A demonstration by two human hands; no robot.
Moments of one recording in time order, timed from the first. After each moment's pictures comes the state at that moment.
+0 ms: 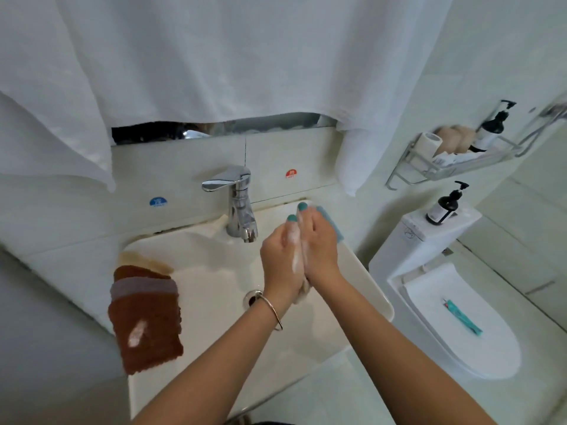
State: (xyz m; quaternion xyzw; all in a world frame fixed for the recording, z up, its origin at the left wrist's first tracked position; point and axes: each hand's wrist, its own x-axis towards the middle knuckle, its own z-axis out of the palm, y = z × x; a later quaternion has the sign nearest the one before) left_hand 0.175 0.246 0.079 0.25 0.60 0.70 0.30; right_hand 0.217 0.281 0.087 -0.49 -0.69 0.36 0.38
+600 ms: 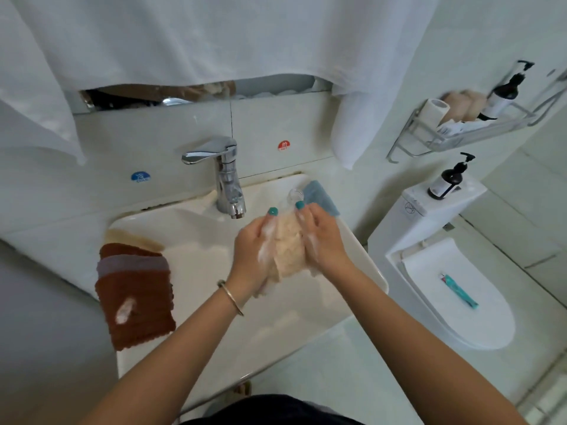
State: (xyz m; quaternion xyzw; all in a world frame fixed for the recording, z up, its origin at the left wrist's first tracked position) left_hand 0.155 0.226 0.044 0.35 0.63 0.61 0.33; right_hand 0.256 0.295 0.061 -0.51 -0.68 0.45 0.29
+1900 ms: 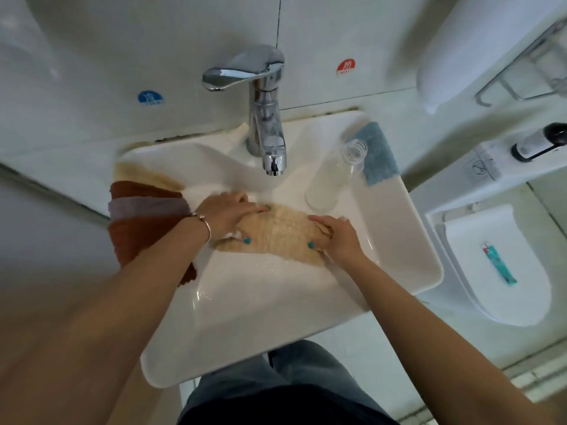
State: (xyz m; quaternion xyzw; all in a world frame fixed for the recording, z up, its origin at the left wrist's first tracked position) left_hand -0.001 0.240 -0.102 0.67 0.70 -0.07 0.24; right_hand 0.265 0.326 -0.107 -0.54 -0.73 0.42 0.00
